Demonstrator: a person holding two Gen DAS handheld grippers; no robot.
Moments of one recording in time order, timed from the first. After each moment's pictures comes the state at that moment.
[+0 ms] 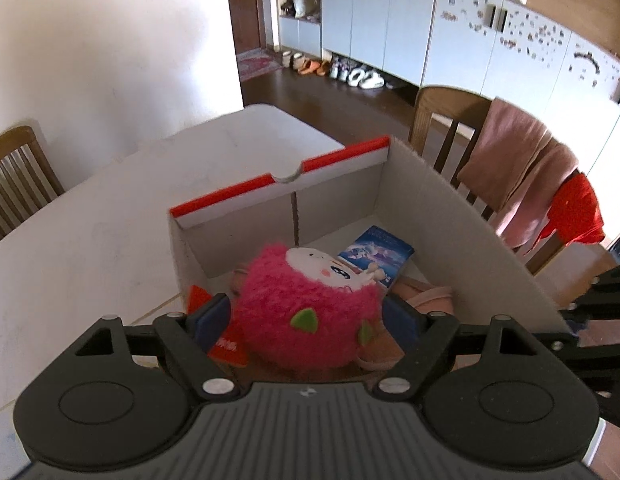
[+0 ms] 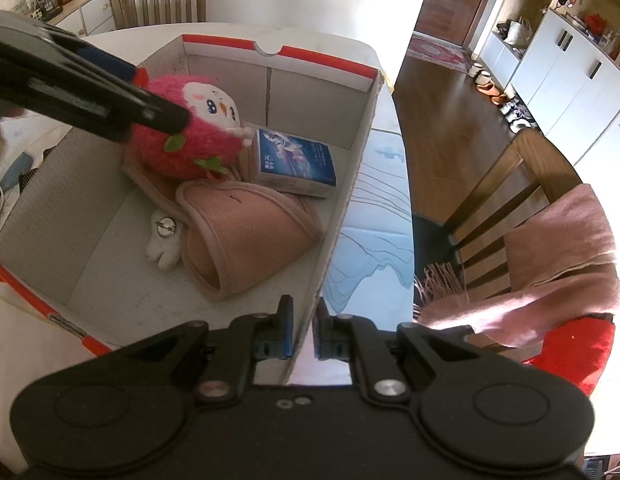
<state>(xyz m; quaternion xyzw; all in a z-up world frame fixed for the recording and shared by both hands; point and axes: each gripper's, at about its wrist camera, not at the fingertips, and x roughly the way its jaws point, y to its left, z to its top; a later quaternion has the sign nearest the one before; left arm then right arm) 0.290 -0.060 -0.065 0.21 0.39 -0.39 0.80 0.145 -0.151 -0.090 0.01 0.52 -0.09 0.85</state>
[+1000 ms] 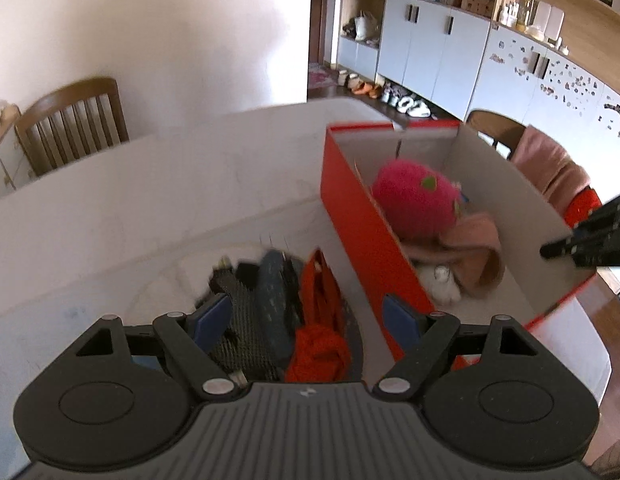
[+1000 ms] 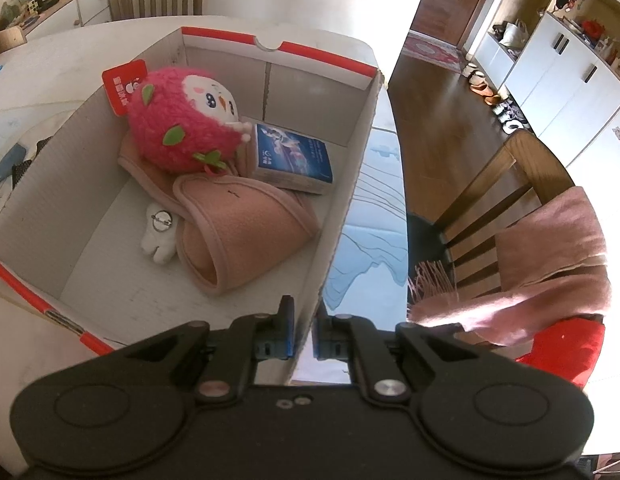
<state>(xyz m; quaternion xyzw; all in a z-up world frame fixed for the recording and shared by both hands) 0.264 0.110 -0.067 0.15 0.39 -0.34 0.84 0.147 -0.145 -0.090 -0.01 0.53 -0.10 0.84</state>
